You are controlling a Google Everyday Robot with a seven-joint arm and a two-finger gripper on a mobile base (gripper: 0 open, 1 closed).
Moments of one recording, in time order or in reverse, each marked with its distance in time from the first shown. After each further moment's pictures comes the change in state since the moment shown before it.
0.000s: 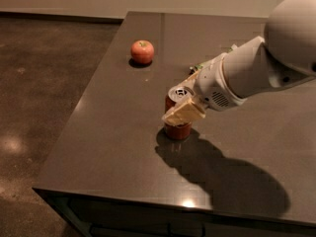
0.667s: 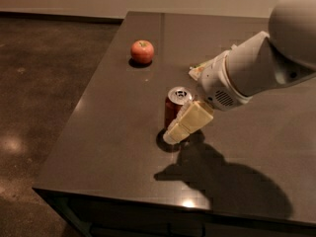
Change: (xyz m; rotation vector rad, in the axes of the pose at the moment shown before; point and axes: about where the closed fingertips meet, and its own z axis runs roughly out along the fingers) arm 0.002 0.007 -0.012 -0.011 0.038 -0.001
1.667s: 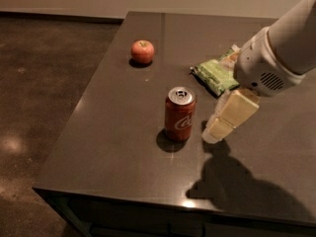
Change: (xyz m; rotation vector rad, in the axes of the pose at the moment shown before) arm 0.028 -0.005 -0.071 -0.004 0.165 -0.044
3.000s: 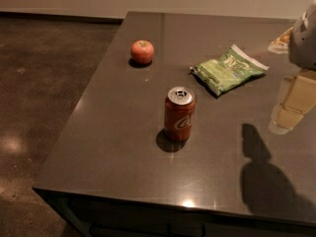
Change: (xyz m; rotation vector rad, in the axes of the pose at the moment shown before) arm 0.069 -0.033 -0.070 0.066 0.307 -0.080
